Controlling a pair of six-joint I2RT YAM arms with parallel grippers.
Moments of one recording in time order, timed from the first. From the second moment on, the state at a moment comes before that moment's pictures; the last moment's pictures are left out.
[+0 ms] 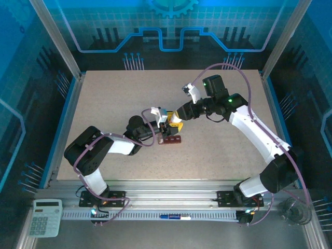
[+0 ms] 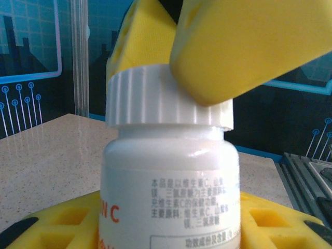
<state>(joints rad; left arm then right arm) -0.57 1.73 0.63 1.25 0.64 -0.20 0.46 1.46 1.39 -0.73 -0.60 0.04</state>
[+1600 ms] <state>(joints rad) -0.57 1.73 0.63 1.26 0.65 -0.20 0.44 1.48 1.51 -0.85 -0.53 0.00</state>
